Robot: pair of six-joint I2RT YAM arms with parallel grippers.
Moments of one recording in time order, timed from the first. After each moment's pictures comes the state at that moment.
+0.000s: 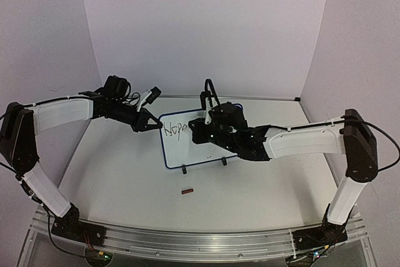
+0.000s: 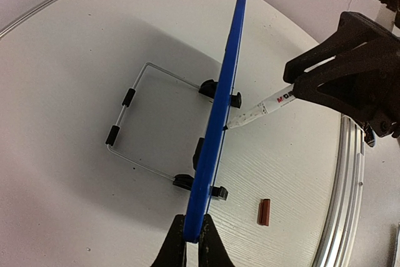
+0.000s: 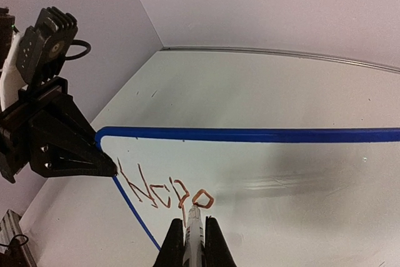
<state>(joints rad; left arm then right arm) -0.43 1.59 1.17 -0.36 0.69 0.21 1.00 1.80 1.21 0.26 0.28 0.46</state>
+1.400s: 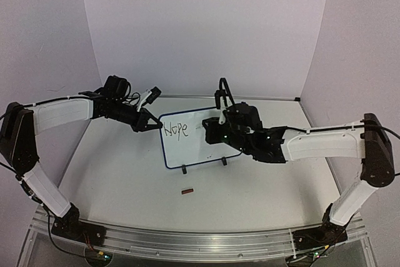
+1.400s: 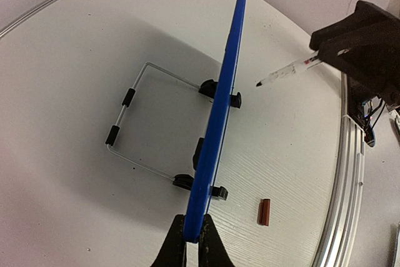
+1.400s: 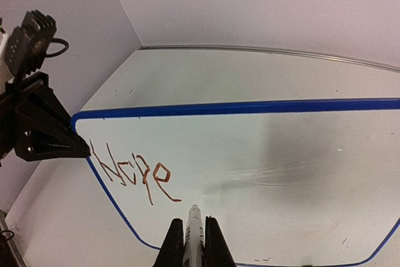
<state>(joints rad) -0.43 1.59 1.17 -0.36 0.69 0.21 1.00 1.66 1.09 0.21 0.36 0.45</state>
